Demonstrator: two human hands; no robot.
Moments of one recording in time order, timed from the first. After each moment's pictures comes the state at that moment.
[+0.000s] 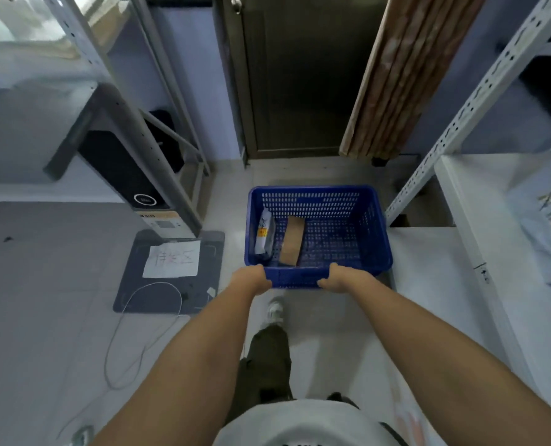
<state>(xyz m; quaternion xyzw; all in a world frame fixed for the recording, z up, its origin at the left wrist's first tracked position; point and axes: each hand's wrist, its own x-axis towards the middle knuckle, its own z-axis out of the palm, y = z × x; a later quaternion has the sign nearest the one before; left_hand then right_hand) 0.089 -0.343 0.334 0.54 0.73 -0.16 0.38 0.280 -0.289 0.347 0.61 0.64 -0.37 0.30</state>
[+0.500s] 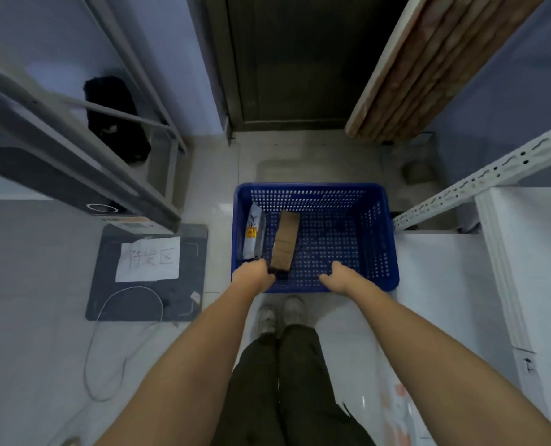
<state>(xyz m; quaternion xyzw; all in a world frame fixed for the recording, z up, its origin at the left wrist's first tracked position) 0.050 -0.144 0.252 0.52 0.71 -0.16 0.45 0.242 -0.102 0.279 0.64 0.55 -0.46 0.27</state>
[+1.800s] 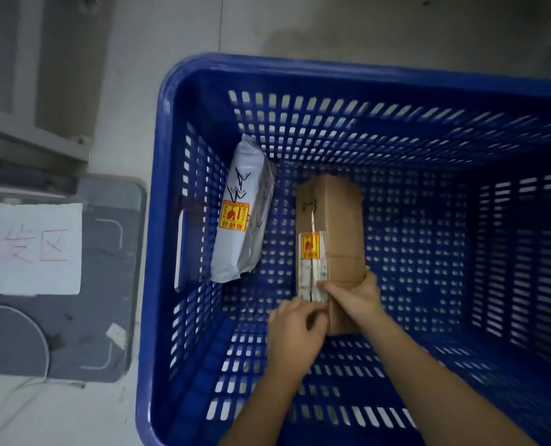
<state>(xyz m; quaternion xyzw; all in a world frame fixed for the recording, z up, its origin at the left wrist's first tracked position) 0.103 -0.092 -0.242 0.40 0.75 0.11 0.51 0.209 -0.004 -0.267 0.80 0.28 -0.52 0.07</state>
